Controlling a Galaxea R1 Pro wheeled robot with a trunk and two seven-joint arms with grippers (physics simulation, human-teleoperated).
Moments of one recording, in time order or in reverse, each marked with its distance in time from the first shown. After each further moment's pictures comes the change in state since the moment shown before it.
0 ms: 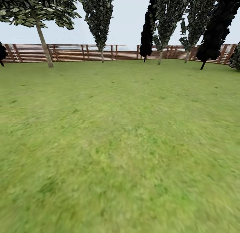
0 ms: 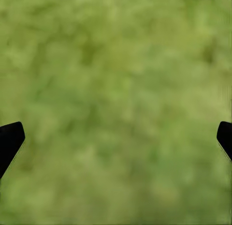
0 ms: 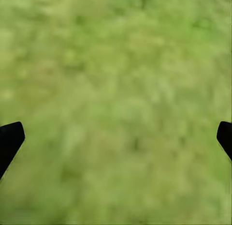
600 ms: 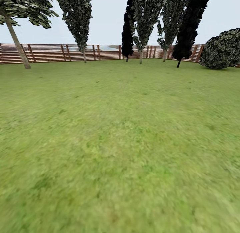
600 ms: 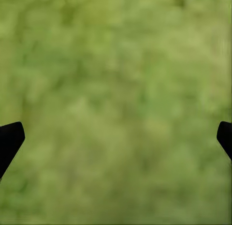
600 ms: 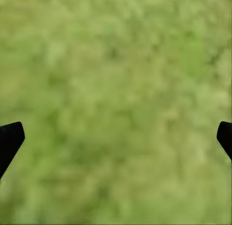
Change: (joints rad) left arm 0.000 0.000 0.000 0.000 0.000 0.000 0.000; right arm 0.000 0.000 0.000 0.000 0.000 0.000 0.000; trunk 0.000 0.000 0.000
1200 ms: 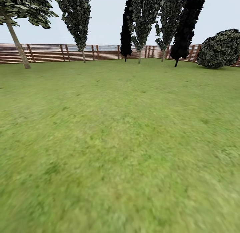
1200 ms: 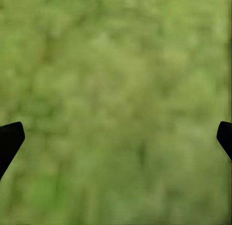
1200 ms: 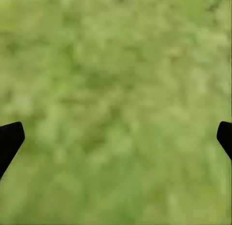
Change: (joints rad) left arm 0.000 0.000 0.000 0.000 0.000 0.000 0.000; right arm 0.000 0.000 0.000 0.000 0.000 0.000 0.000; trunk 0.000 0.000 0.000
